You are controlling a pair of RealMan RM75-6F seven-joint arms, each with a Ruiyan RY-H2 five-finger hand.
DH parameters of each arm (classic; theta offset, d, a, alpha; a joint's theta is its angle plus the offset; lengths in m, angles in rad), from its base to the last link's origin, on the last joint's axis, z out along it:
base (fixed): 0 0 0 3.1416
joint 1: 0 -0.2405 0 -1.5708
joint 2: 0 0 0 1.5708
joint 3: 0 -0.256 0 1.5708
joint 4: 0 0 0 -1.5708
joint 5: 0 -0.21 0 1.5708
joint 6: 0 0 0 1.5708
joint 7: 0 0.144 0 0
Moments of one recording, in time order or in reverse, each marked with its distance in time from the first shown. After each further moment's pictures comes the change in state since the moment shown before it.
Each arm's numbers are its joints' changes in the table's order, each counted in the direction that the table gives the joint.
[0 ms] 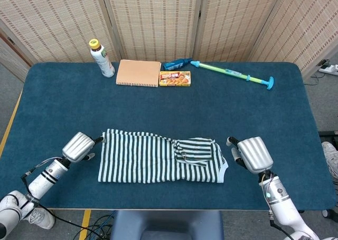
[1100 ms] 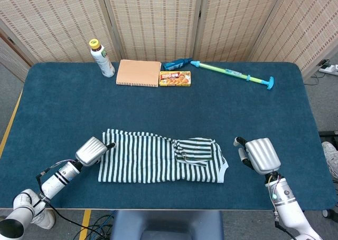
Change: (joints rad) left arm 0.032 0.112 -0.068 0.098 -0.002 -0.019 0.031; right arm 0.051 -0.016 -0.018 0.011 0.004 0.005 0.032
